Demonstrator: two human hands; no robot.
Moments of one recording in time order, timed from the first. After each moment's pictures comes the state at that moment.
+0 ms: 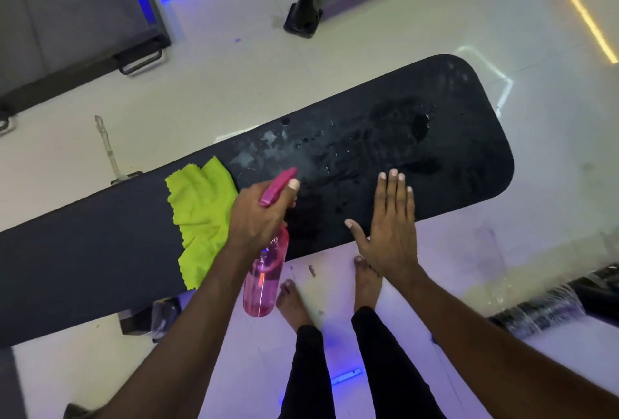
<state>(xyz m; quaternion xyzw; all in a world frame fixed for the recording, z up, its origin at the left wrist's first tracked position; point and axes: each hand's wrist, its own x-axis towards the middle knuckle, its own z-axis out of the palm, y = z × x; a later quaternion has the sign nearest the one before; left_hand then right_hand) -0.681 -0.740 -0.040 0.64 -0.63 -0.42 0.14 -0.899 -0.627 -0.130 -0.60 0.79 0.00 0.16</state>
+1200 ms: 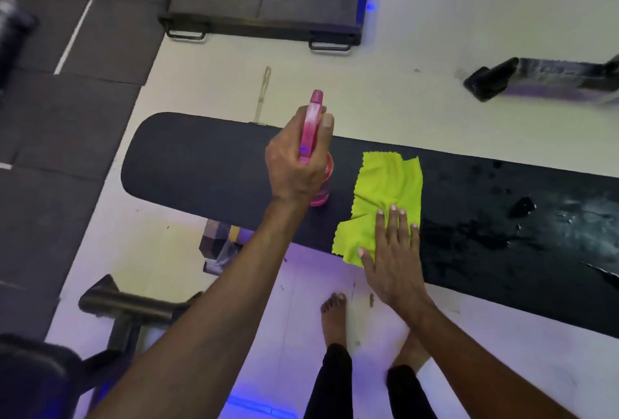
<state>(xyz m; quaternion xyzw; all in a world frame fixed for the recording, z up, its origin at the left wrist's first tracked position) -0.435 -0.739 0.028 0.70 -0.48 -0.16 0.51 -0.639 -0.654 -0.104 -0.79 0.58 0.12 0.17</state>
